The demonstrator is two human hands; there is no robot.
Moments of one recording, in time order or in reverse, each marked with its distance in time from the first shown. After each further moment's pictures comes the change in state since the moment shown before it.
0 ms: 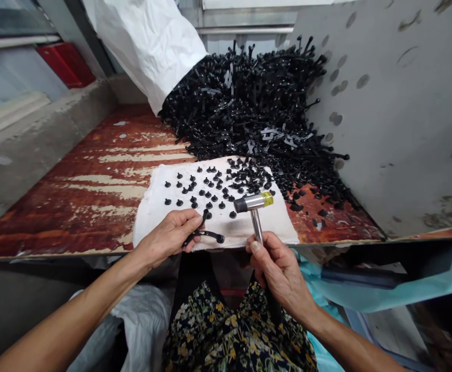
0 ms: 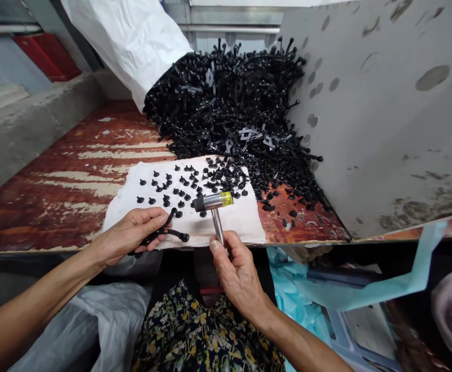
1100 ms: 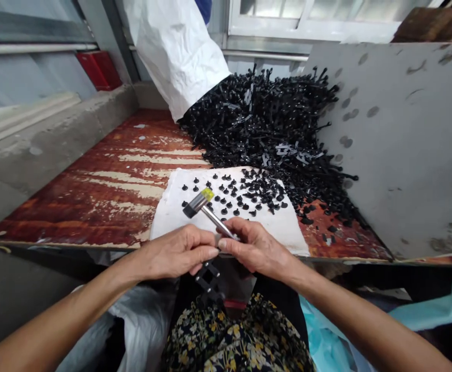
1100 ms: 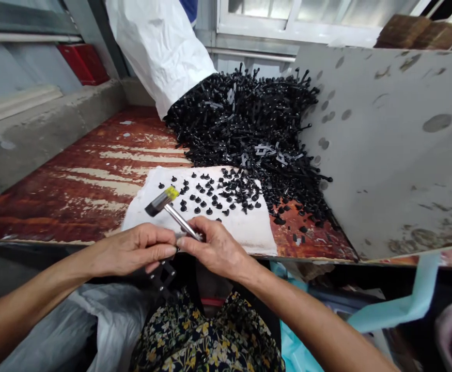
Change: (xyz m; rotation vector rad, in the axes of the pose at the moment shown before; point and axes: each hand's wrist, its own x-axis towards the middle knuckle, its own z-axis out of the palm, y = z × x) left_hand -0.027 -0.013 -0.034 0.335 -0.354 0.280; right_hand 0.052 -0.057 0.039 -0.296 -0.432 -0.143
